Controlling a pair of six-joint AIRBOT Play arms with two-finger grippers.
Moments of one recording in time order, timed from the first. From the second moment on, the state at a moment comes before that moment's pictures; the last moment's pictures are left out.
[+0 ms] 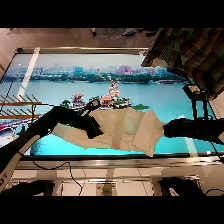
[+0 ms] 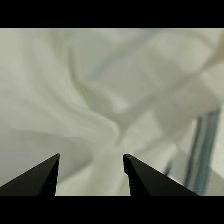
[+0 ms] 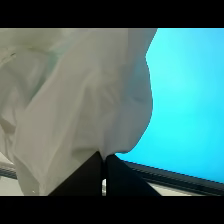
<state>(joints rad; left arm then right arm) -0.43 -1.35 0.95 -2.42 0.97 2.72 0.27 -0.67 1.07 -1.52 1.47 1.56</state>
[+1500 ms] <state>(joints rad) -0.43 -1.34 0.95 -2.22 0.79 1.75 0.27 -0.67 1.07 -1.49 1.42 1.56</state>
